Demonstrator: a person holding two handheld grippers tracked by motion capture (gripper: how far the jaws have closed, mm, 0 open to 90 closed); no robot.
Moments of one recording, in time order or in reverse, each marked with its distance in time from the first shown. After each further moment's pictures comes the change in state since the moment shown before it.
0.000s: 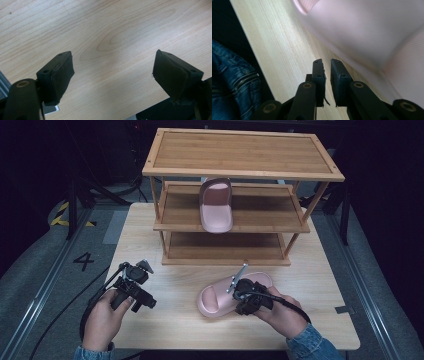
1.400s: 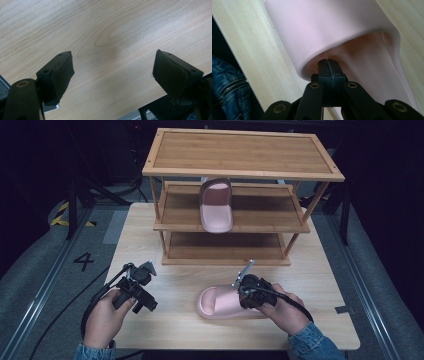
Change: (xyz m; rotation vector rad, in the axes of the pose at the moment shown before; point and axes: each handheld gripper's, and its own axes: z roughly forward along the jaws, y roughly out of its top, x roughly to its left) left arm -0.005 0.010 0.008 0.071 -0.001 0.048; right arm -0.015 -0.008 0.007 -0.009 -0.037 0.059
